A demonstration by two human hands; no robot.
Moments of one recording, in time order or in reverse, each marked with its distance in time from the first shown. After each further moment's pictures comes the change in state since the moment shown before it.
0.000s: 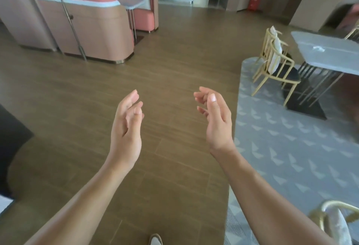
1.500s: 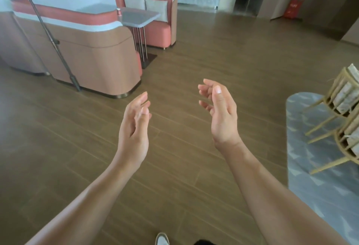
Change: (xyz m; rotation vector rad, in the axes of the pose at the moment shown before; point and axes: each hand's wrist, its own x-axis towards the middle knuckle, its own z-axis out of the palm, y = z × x) left_hand 0.973 -0.400 0.139 0.072 0.074 -0.011; right_hand 1.001 0.367 0.224 0.035 -0.117 0.019
